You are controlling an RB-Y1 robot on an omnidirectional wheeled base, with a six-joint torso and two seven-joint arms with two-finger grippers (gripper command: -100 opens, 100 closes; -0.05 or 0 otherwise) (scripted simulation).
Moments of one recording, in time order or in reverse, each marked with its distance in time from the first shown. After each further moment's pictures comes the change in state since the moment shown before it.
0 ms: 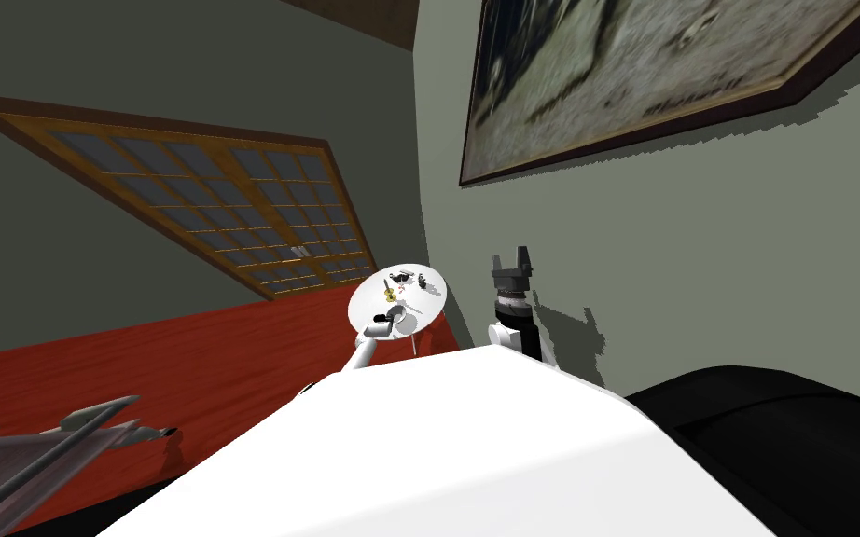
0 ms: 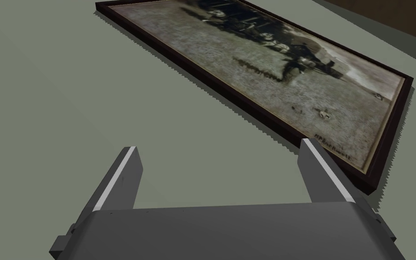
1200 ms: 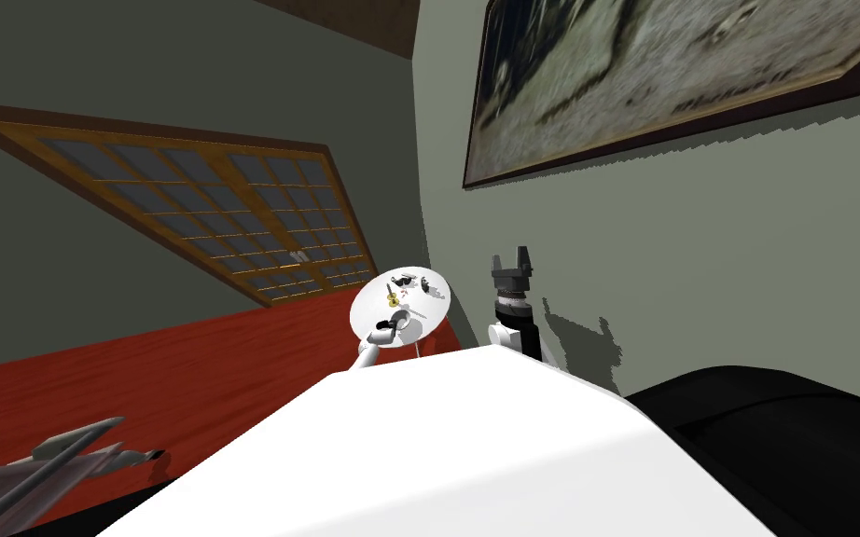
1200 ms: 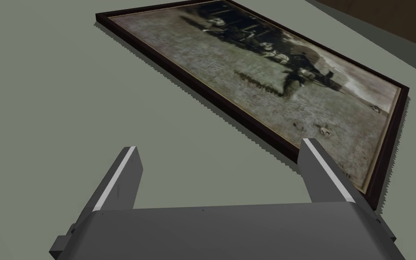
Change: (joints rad) left arm 0.021 -0.028 -0.015 0.097 0.022 -0.133 0.012; right arm 0.000 0.000 0.000 0.000 0.000 0.000 0.000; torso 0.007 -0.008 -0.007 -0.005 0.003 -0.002
